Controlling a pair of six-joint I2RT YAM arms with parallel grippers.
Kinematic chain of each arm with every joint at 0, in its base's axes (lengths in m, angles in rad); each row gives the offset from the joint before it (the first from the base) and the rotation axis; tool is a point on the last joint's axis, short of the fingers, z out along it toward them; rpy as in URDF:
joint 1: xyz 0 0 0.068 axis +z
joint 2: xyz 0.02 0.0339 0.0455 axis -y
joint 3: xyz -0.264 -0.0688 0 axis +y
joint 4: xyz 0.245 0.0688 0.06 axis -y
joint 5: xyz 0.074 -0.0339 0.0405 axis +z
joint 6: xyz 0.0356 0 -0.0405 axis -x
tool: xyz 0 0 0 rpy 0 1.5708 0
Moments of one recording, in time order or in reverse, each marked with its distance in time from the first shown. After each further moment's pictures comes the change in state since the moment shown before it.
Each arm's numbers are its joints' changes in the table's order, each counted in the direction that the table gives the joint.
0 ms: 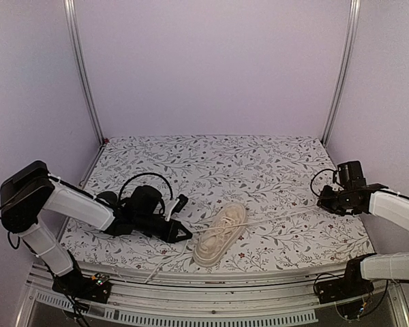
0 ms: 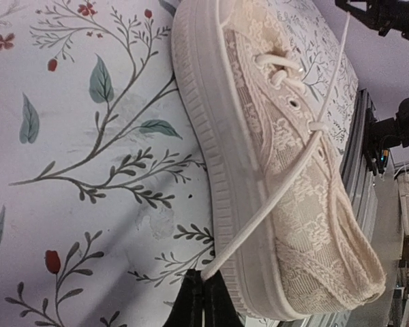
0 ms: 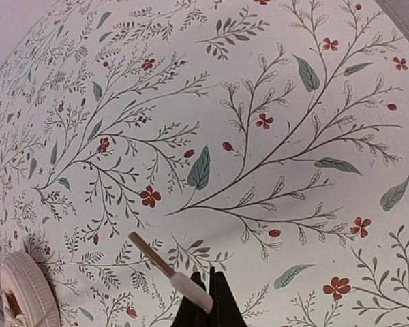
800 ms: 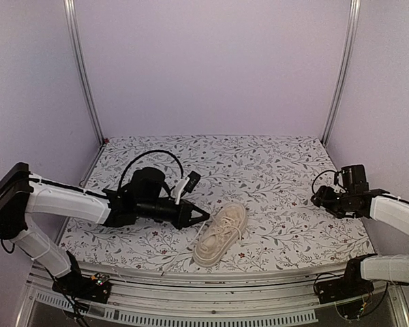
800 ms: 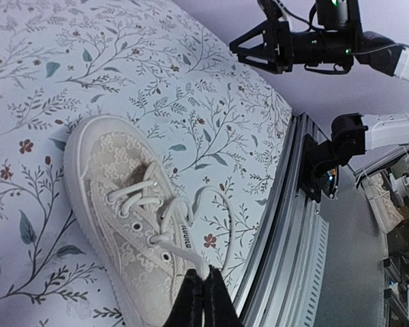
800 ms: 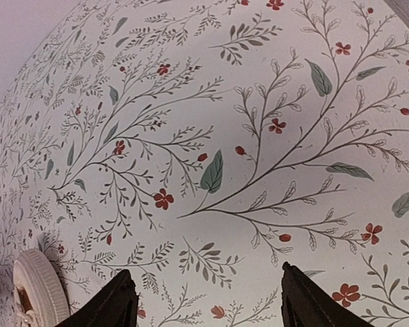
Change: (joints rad) left arm -0.085 0.114 -0.142 0.005 0.008 -0.027; right arm -0.052 0.014 0.061 0.085 0.101 0.007
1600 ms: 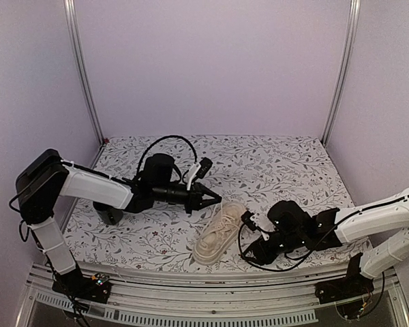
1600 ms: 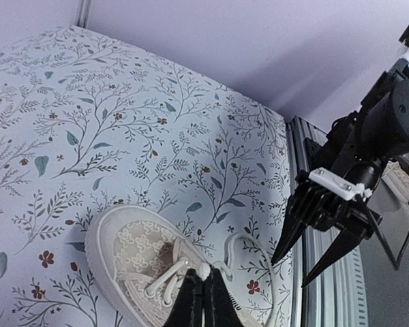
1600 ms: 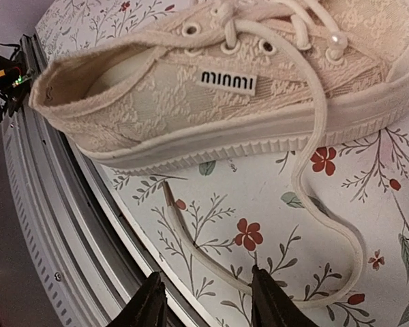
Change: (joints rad) left arm 0.116 -0.262 -0.194 0.177 -0.212 -0.267; right arm 0.983 -0.239 -0.031 0.238 0.089 0.105
